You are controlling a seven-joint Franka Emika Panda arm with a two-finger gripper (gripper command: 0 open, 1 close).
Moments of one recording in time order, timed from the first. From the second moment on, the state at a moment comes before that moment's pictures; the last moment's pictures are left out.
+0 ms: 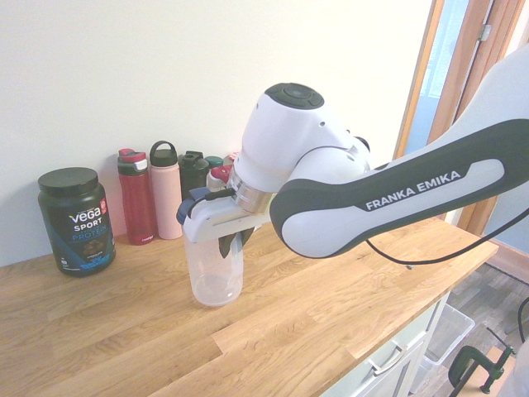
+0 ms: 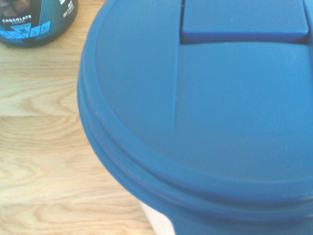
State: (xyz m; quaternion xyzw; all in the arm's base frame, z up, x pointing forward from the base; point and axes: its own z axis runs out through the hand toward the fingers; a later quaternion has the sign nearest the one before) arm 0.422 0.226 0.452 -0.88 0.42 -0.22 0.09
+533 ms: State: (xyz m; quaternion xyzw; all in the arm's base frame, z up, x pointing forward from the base) arm 0.423 0.234 0.445 -0.87 0.43 -0.22 0.10
